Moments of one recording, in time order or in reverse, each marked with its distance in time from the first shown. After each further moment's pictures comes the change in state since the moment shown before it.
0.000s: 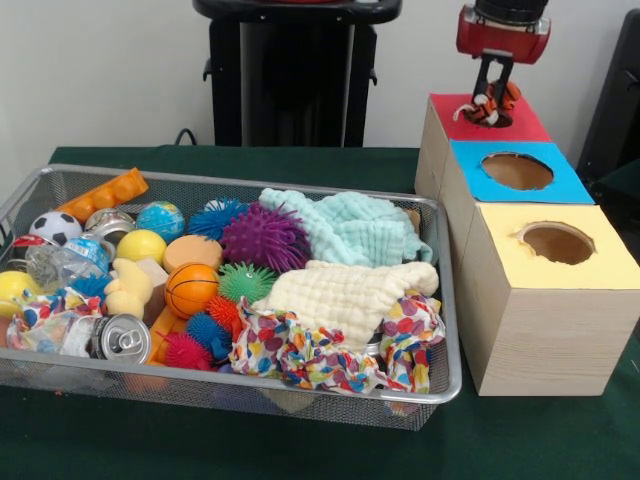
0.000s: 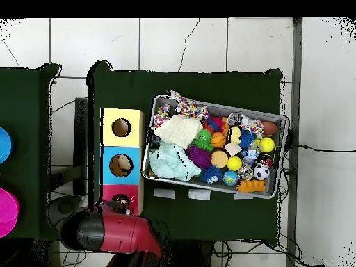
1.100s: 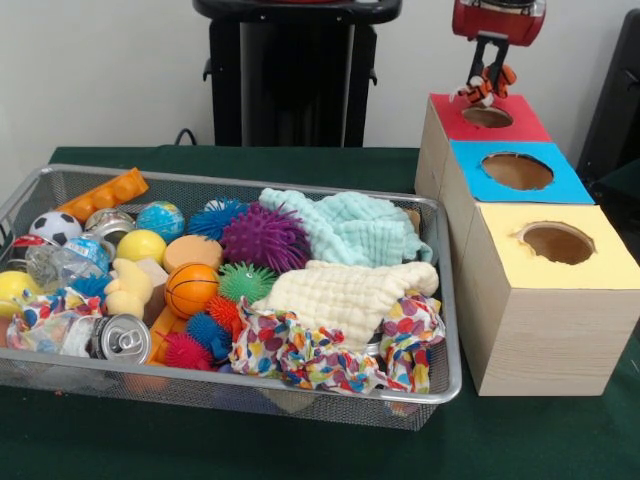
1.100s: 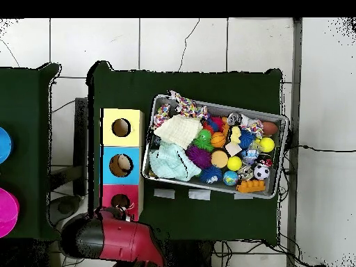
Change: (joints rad) arm 0.006 -0.052 -0.012 0.032 -0.013 0.056 0.000
